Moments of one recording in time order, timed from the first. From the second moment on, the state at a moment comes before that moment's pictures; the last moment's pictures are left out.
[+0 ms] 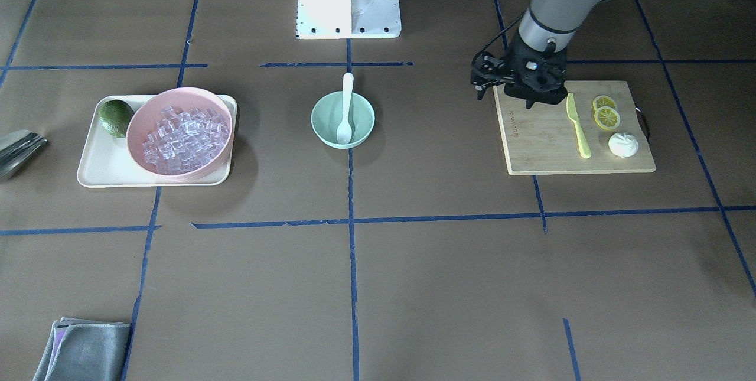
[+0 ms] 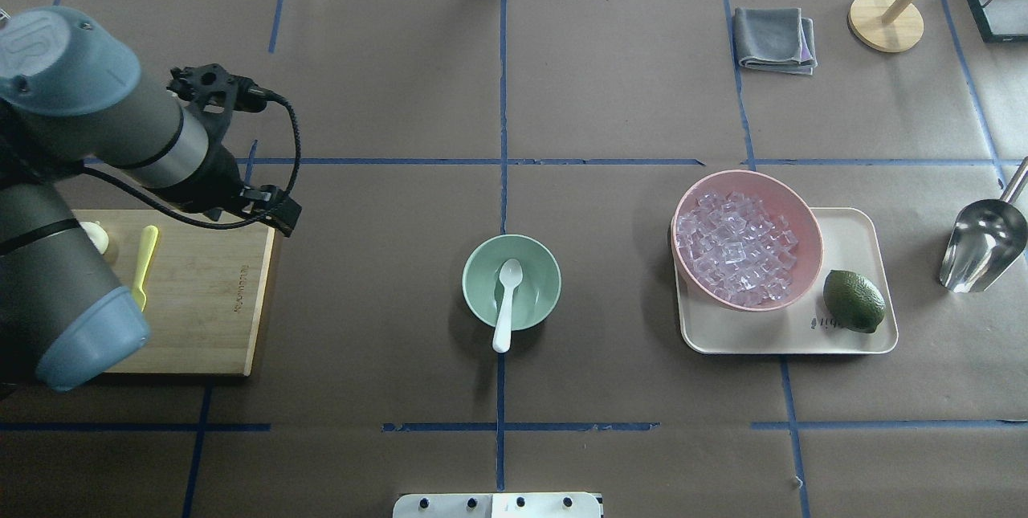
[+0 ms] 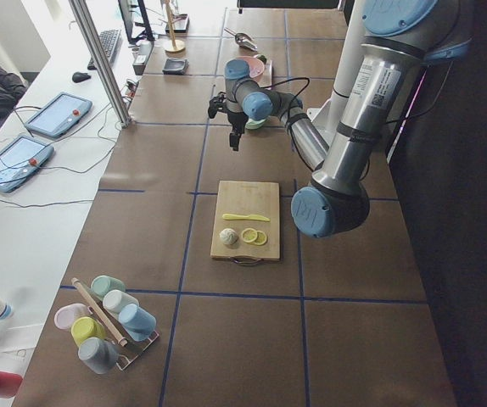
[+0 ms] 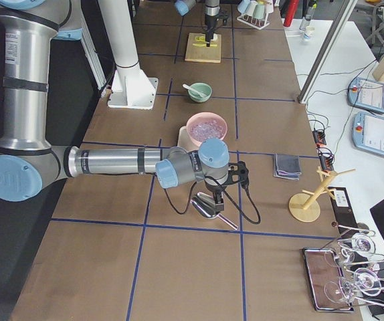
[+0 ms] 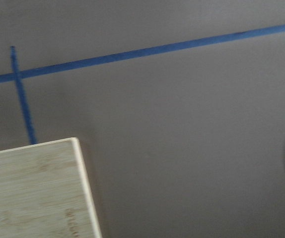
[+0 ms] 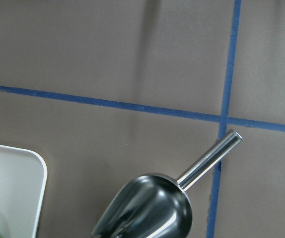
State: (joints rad) left arm -0.79 -1.87 -2.06 -1.43 -2.09 -0.71; right arm 1.42 -1.67 1.74 -1.29 2.39 0.23
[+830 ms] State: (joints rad) left arm -1.40 -1.45 -2.06 -1.41 -2.34 -0.10; right arm 1.14 -1.57 1.95 -1.29 2.35 0.68
